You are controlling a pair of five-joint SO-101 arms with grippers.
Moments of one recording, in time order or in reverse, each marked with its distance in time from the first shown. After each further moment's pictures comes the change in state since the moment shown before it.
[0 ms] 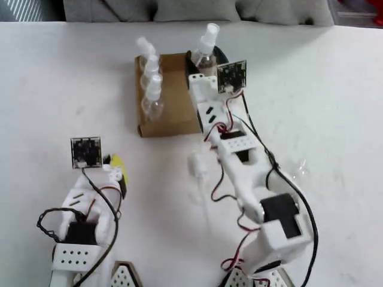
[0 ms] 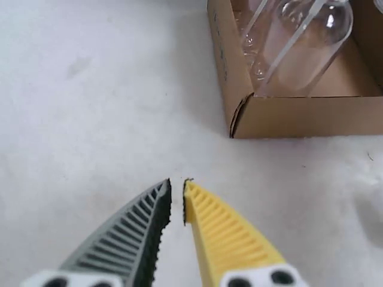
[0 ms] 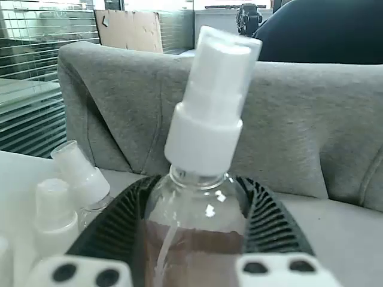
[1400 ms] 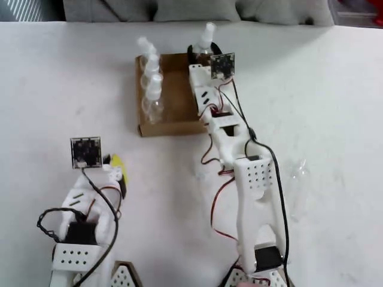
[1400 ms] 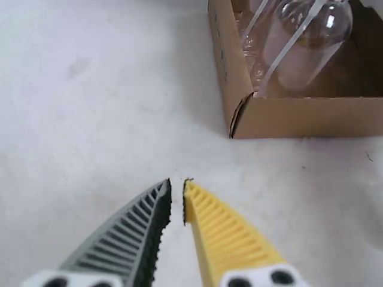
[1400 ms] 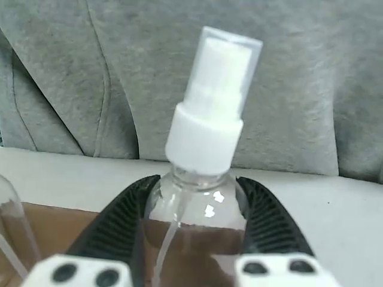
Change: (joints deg) left arm 0.0 0.0 0.0 -0.2 -0.1; right arm 3.3 47.0 -47.3 0.0 0.0
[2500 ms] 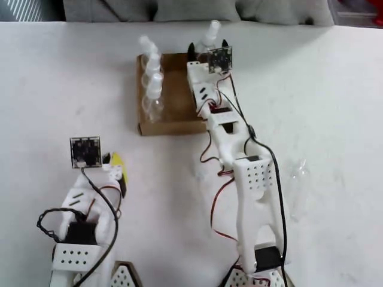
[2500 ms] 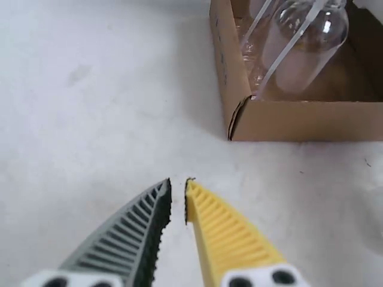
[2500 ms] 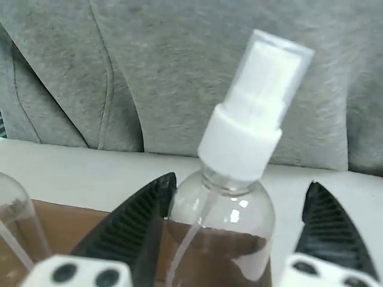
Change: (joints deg) left arm 0.0 0.0 0.0 -1.1 0.0; right arm -0.1 -0.3 -3.0 7.2 0.0
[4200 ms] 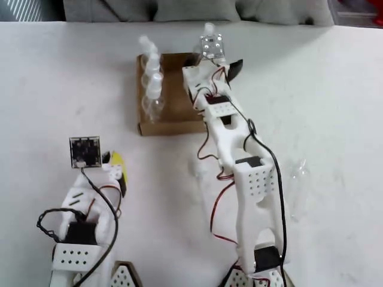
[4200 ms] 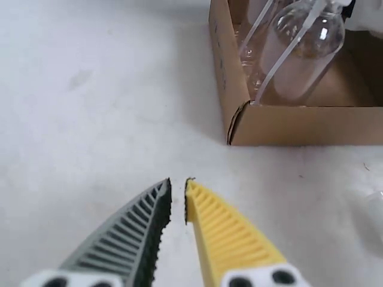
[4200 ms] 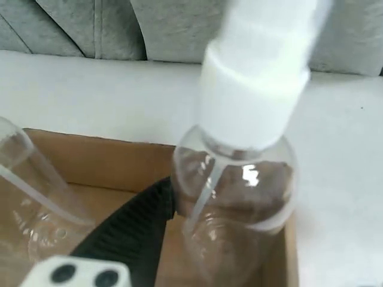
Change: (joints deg) left arm 0.0 0.0 0.0 -0.9 0.0; right arm -1.9 -7.6 -1.6 30.5 -2.4
